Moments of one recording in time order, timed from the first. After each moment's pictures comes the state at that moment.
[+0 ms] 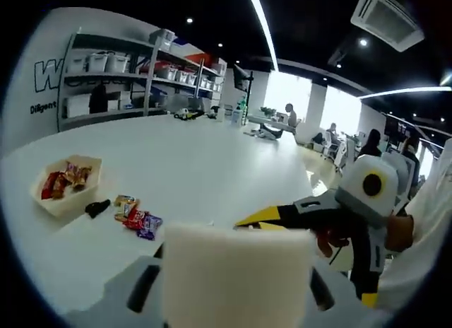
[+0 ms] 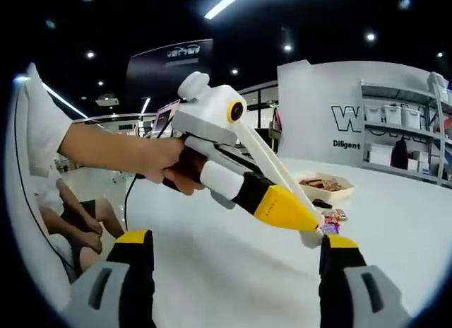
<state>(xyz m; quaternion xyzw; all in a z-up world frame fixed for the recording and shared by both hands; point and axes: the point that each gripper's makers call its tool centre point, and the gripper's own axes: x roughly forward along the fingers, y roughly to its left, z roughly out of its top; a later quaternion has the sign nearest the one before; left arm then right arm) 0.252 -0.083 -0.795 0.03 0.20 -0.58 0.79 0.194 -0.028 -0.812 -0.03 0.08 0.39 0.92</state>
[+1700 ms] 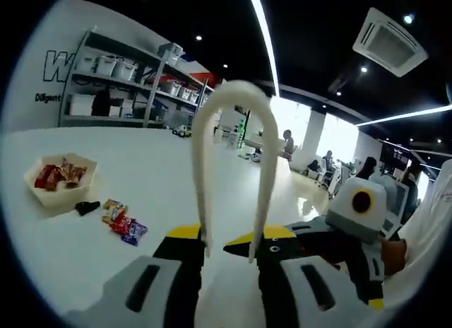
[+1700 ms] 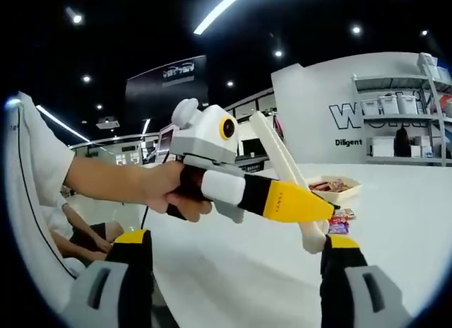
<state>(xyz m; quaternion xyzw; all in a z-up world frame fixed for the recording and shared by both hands) 0.239 -0.089 -0.776 -0.06 0.17 -0.58 0.79 0.179 -0.022 -0.796 0.03 0.07 0.41 0.91</state>
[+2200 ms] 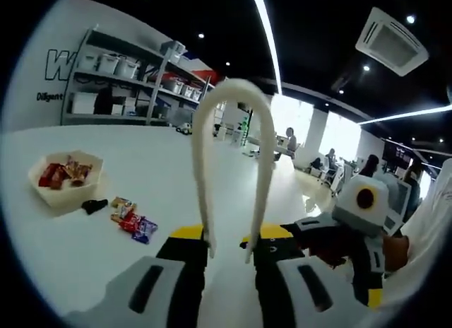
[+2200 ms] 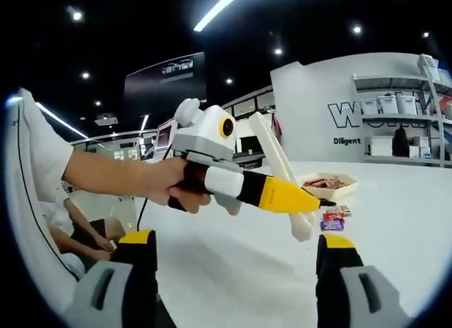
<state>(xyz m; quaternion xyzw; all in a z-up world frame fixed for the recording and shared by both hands) 0.261 -0.076 -0.786 -0.04 0.17 -0.57 0.80 0.182 -0.032 -0.805 0.02 0.08 0.39 0.92</state>
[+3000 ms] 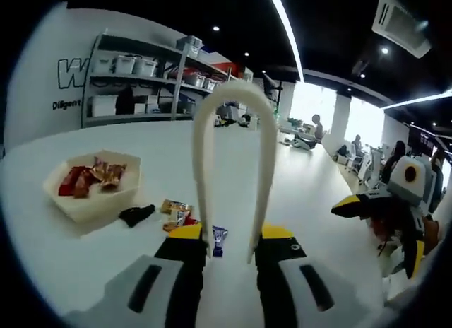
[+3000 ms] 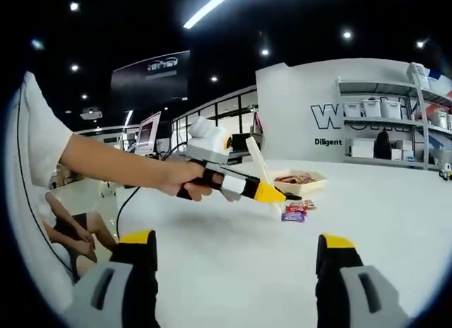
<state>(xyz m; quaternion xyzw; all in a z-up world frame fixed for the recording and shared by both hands) 0.347 -0.074 -0.826 0.01 0.18 -0.51 0.84 0.192 -0.091 -0.816 0.00 0.08 0.34 0.94</state>
